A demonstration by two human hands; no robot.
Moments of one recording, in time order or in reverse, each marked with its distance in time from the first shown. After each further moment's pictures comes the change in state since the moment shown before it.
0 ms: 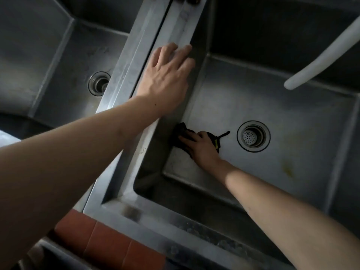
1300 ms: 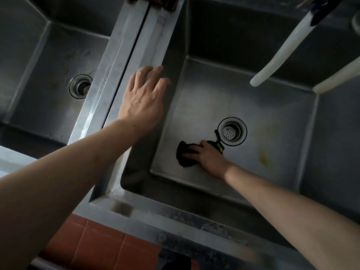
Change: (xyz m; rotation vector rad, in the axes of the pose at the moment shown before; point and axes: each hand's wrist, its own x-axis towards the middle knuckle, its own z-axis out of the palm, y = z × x) left_hand -0.041 0.021 -0.006 -0.126 -0.039 -0.107; right_hand -0.057 0.020 -0.075 -0.147 -0.327 -0.116
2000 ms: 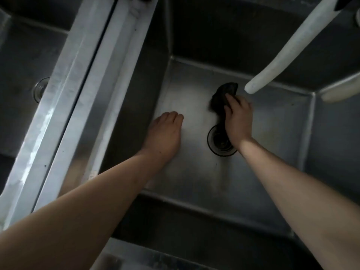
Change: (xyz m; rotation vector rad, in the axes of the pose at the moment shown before) left_hand 0.017 0.062 0.137 -0.163 -0.256 0.057; right_hand 0.027 0.146 -0.062 0.056 0.578 0.784
